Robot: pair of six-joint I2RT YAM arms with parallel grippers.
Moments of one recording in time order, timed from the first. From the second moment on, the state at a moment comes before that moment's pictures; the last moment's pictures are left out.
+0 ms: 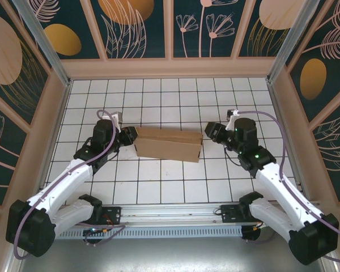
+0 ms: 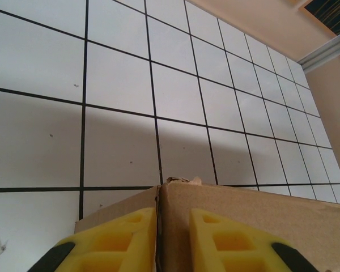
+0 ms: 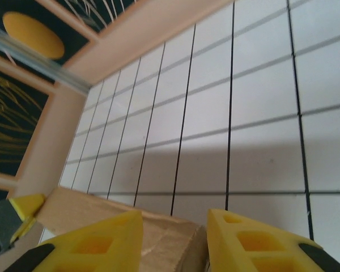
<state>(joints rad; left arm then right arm) -0.42 1.02 0.64 -0.15 0.13 -0.66 0.42 0.89 0.67 -0.22 -0.25 0.70</state>
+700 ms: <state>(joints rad) -0.41 1.11 0.70 -0.15 0.13 -0.63 0.46 0.89 0.57 -0.22 -0.41 0.69</state>
